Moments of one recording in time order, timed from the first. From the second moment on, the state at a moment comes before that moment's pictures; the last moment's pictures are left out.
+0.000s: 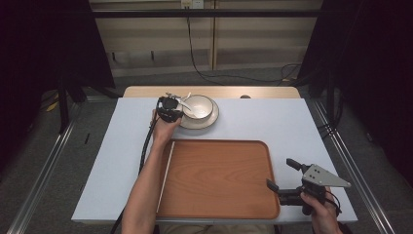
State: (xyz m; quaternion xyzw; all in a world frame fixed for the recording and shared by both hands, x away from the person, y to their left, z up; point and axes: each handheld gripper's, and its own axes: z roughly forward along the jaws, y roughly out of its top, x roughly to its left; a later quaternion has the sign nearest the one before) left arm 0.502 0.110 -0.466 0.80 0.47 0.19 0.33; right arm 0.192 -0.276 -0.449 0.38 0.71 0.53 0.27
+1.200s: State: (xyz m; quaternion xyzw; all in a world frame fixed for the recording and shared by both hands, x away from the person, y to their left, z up) left arm 0.475 0.137 -0.442 0.77 0.48 0.21 0.36; right arm 0.191 -0.275 -0.448 0.37 0.71 0.53 0.27
